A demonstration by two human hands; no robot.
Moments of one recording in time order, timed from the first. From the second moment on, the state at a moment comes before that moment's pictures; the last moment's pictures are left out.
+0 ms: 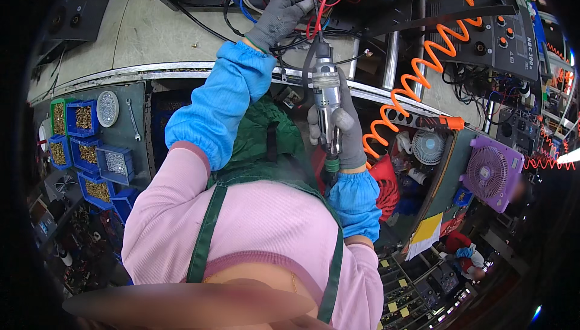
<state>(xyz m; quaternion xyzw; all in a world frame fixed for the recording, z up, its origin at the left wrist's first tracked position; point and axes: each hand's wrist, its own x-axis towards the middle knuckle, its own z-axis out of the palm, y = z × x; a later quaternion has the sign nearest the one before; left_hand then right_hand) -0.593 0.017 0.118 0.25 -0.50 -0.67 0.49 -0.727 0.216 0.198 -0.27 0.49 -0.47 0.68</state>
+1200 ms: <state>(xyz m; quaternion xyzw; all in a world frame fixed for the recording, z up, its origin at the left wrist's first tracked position) -0.600 0.011 0.114 0.28 -0.32 -0.71 0.57 -0.726 0.222 0.165 -0.23 0.36 -0.56 0.71</state>
